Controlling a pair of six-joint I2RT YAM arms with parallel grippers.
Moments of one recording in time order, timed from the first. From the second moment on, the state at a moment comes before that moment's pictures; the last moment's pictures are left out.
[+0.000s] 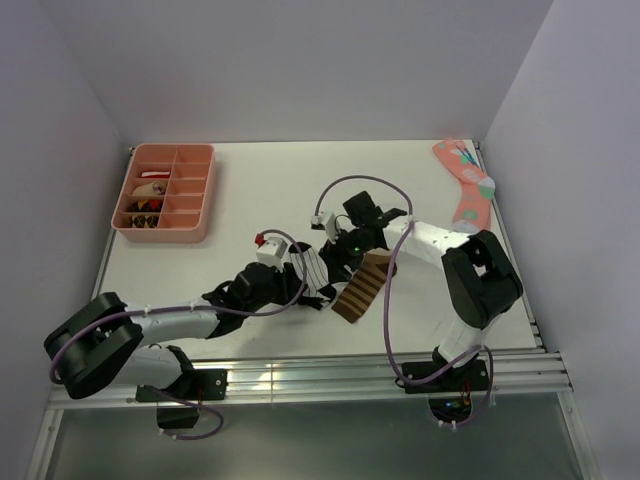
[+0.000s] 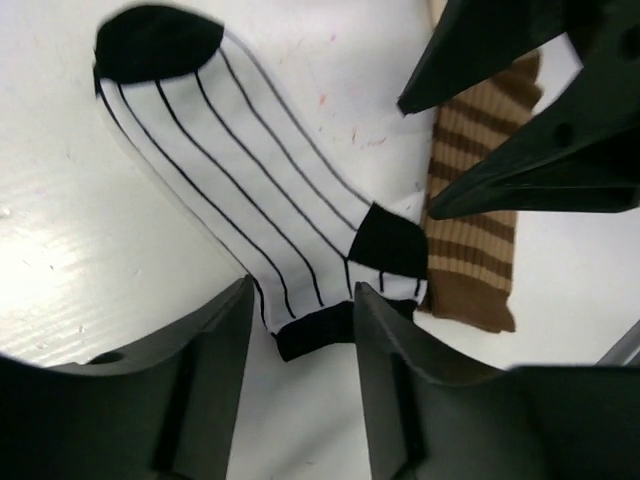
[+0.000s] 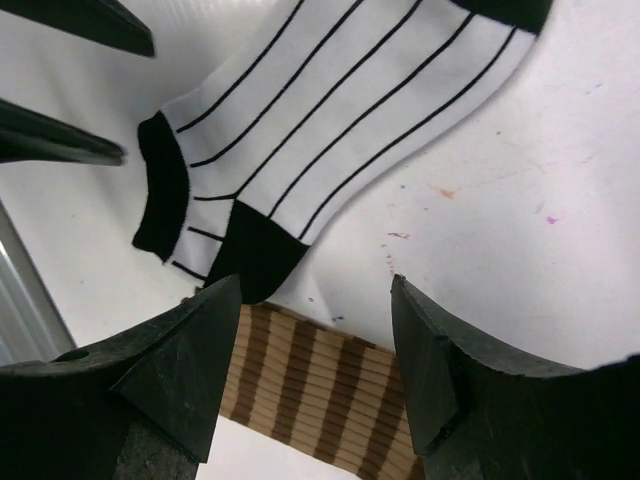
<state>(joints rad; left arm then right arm) -0.89 1.32 0.40 0.43 -0.16 -0.59 0.54 1.70 1.06 -0.49 -0.55 -0.40</state>
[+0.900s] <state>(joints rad) -0.67 1.51 0.46 0.64 0.14 -0.84 0.91 1.36 0.67 -0.12 -0.14 -0.56</state>
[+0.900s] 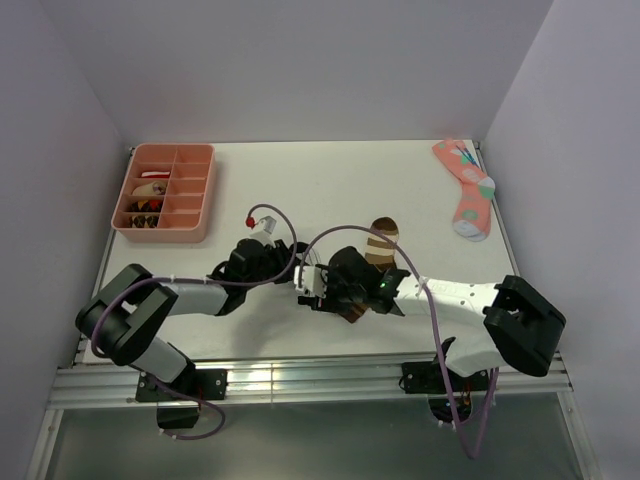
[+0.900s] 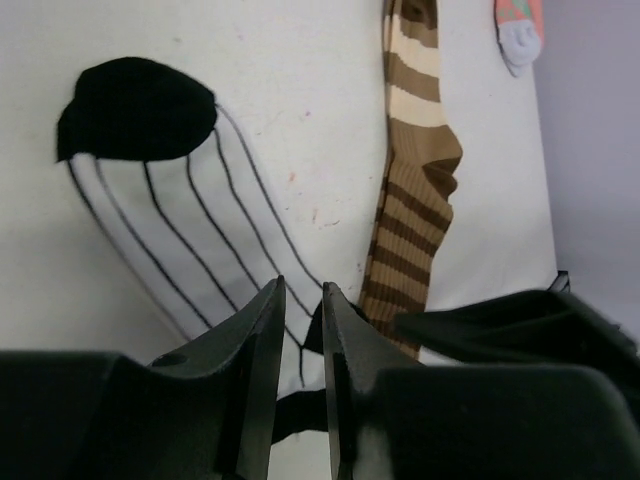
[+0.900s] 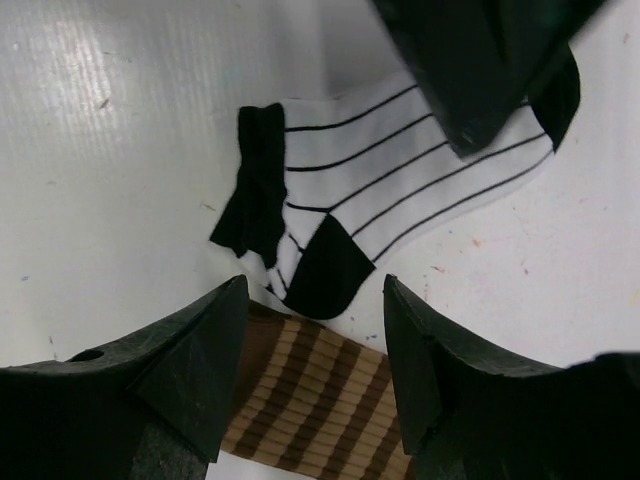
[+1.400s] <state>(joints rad) -0.67 1.66 0.53 0.68 0.19 -0.88 1.04 1.36 0.61 -0.02 -0.03 -0.62</state>
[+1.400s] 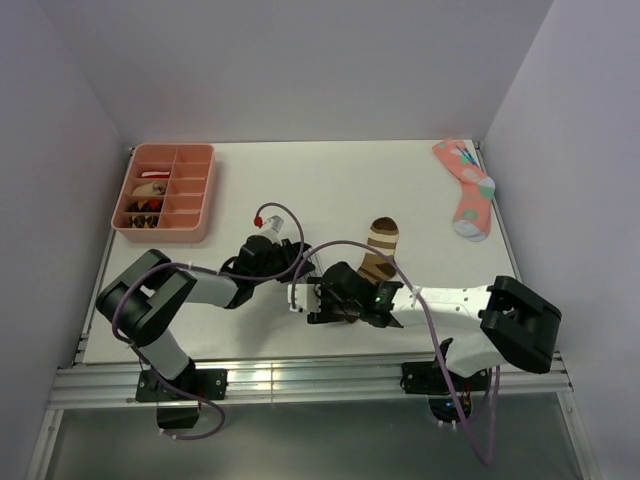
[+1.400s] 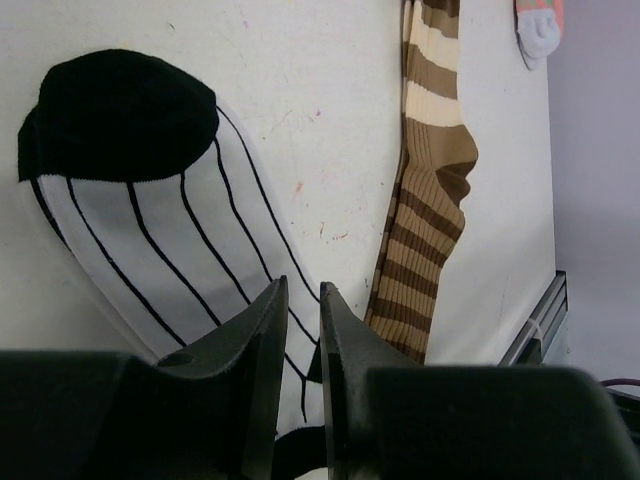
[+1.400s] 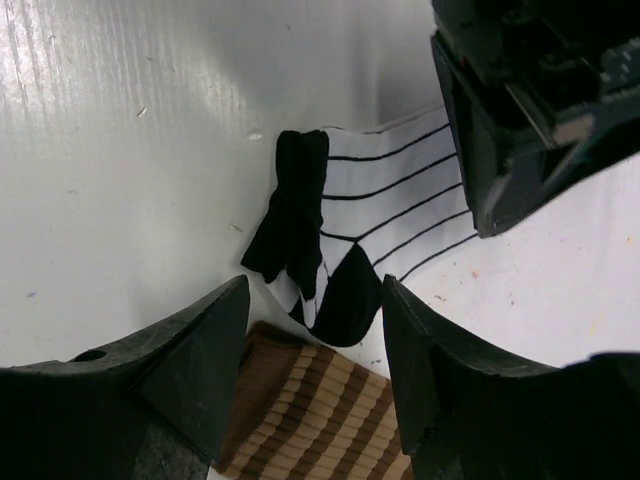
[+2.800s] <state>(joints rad) -0.65 1.70 0.56 0.67 0.21 -0.88 1.15 1.53 0.59 0.13 0.18 -0.73</state>
